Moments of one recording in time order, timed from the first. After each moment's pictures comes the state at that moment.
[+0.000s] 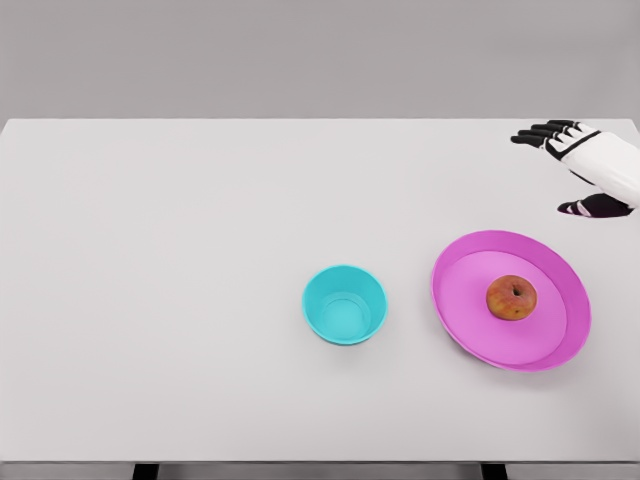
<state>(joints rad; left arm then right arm) 0.01 0.00 0.02 -0.08 -0.09 0.00 0.06 -0.34 -0.88 0.27 -1.40 0.41 -0.61 0.18</state>
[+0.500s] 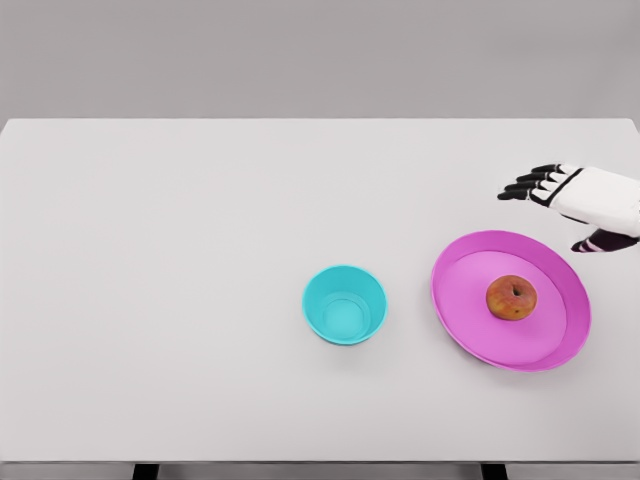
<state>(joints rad) 0.01 0.00 0.02 -0.08 -0.09 0.00 0.06 -0.30 -0.99 0.26 -1.56 0.38 -0.61 0.48</state>
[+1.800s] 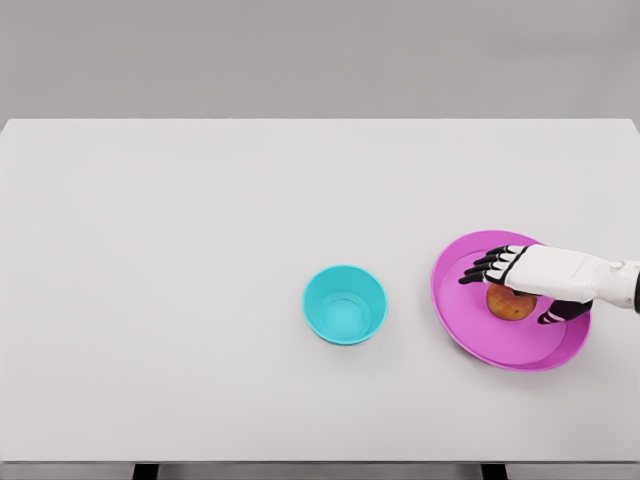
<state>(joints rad) 0.01 0.00 0.02 -0.08 -0.09 0.00 0.06 -0.23 -0.95 0.36 -1.61 0.38 -0.61 0.60</state>
